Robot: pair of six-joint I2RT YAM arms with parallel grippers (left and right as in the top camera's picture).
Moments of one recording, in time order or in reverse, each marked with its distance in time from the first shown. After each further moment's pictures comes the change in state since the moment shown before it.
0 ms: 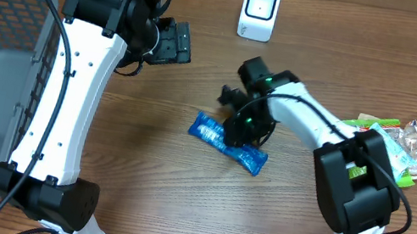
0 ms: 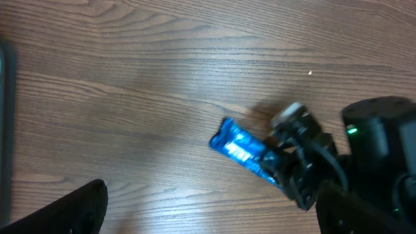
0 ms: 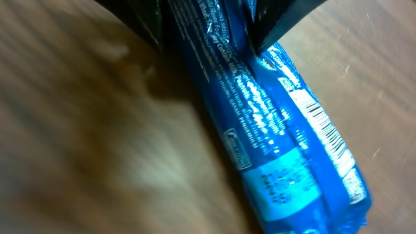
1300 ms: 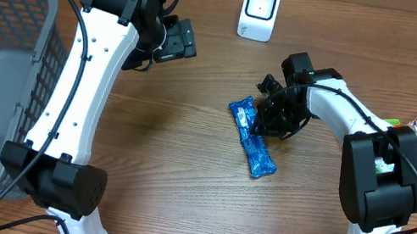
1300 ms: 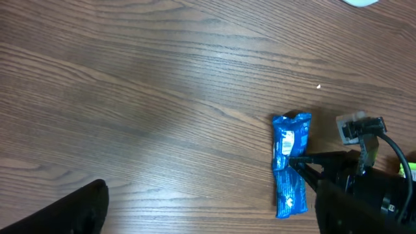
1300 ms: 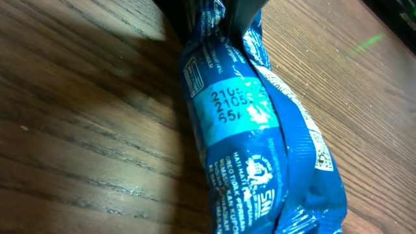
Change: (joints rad) left arm 0.000 0.080 0.000 0.020 0.001 -0.134; right arm -0.177 -0.006 -0.055 0.033 -0.138 0.142
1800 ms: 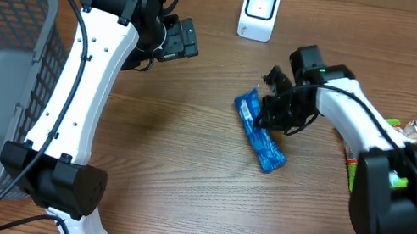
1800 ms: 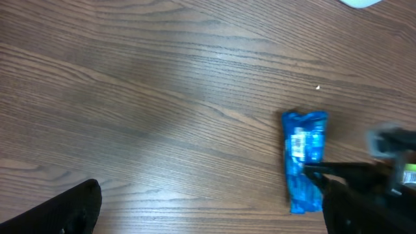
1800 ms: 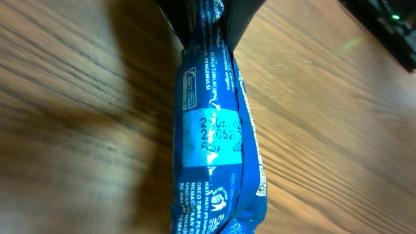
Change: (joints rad) left arm 0.000 0.000 0.000 0.002 0.000 -0.002; right arm -0.016 -0.126 0.002 -0.021 -0.021 0.031
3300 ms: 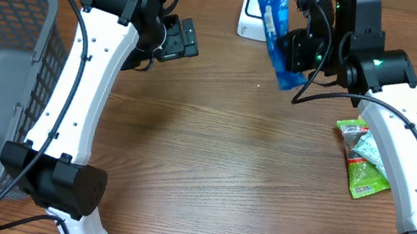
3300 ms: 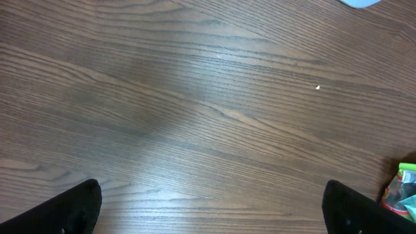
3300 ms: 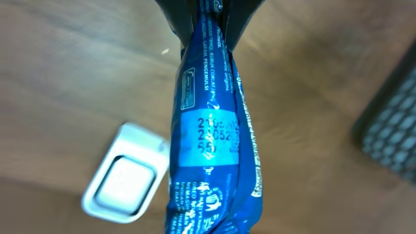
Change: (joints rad) left arm 0.000 0.000 0.000 0.000 0.000 0.000; right arm -0.026 -0.262 0.209 0.225 0.169 -0.033
